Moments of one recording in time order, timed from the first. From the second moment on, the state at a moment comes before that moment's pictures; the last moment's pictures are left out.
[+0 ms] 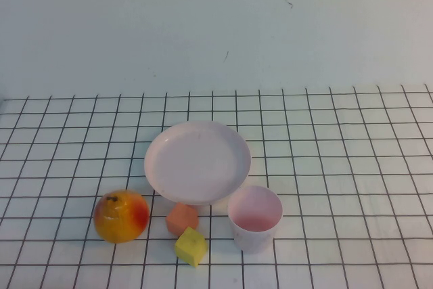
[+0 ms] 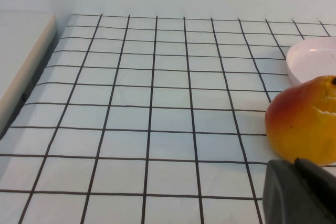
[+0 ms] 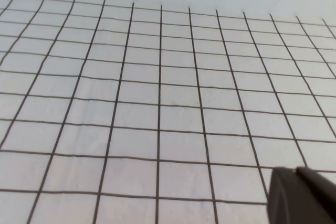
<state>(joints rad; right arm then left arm) -0.07 -0.01 0.03 0.03 0.43 -0.15 0.00 -0.01 0.02 -0.12 0.37 -0.02</state>
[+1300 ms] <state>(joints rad) -0.07 -0.01 0.03 0.06 -0.17 -0.08 0.00 -0.01 0.02 -0.12 0.37 -0.01</state>
